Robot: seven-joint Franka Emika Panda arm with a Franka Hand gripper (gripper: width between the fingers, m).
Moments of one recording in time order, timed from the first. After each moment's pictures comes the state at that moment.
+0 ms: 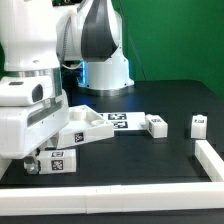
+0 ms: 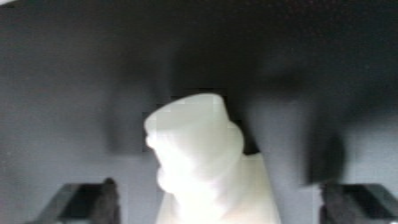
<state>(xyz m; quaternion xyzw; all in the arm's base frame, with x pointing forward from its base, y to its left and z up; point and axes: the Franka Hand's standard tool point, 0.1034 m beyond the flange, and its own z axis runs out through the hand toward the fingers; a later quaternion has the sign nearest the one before) 0.544 -0.143 0.009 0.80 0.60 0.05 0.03</state>
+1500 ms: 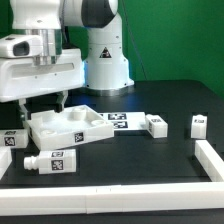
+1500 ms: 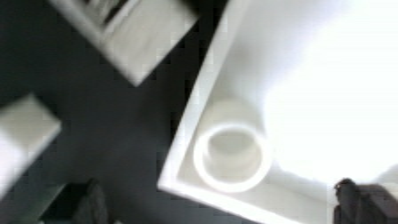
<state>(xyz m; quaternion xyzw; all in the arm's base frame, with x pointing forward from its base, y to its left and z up) 0.436 -0.156 0.064 0.93 0.36 0.02 0.03</state>
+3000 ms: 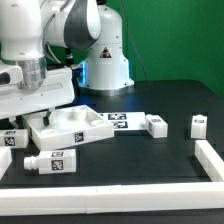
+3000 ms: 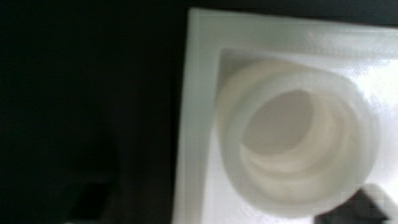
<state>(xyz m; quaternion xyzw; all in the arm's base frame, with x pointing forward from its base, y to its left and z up) 0.366 -0.190 0.007 0.97 0.26 -0.04 0.00</state>
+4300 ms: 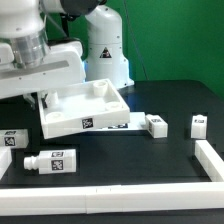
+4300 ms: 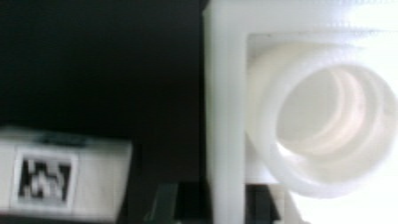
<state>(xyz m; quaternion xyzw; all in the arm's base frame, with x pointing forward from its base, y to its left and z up) 0.427 -0.149 0.079 0.99 0.08 -0.11 -0.05</state>
